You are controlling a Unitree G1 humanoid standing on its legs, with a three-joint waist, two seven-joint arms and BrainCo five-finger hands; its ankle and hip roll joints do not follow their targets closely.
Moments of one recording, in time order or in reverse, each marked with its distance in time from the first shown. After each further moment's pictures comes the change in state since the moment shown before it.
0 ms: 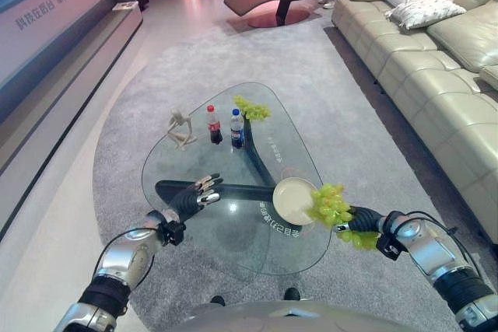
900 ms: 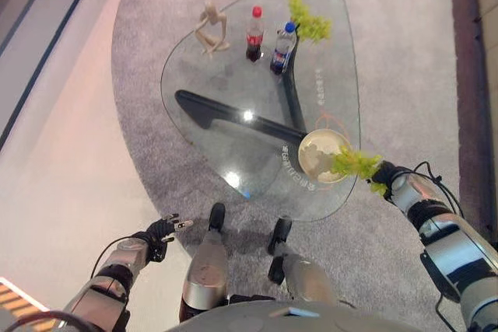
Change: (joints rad) left arm -0.283 -0.061 -0.058 0.790 0.215 -0.077 0.203; right arm -0.624 0.108 0.162 0.763 -0.174 0.018 -0.433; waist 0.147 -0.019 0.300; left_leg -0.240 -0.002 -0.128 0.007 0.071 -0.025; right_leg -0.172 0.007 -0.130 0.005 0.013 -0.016
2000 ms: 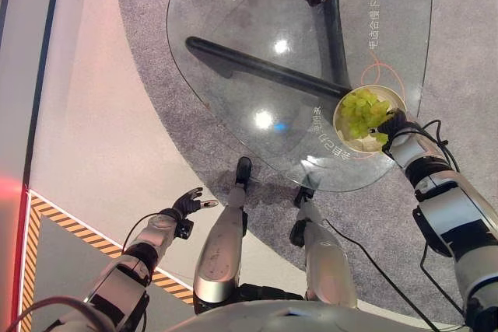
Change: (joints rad) left arm -0.071 -0.083 -0.152 -0.061 -0.032 -0.099 0.088; right arm -0.252 0.007 0.026 0.119 0.164 -0.016 -0.257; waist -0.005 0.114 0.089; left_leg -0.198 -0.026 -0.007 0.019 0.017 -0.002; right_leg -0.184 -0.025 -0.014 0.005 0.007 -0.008
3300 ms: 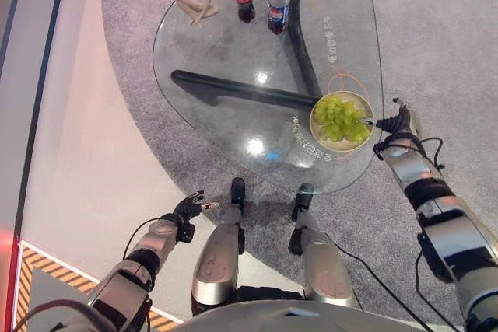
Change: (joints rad) left arm 0.069 -0.031 0.073 0.014 -0.020 -0.021 -0.014; right arm 0.324 0.011 -0.189 -0.370 0.190 -0.118 -0.262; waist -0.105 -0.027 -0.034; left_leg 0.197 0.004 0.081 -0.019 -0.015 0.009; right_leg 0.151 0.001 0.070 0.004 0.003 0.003
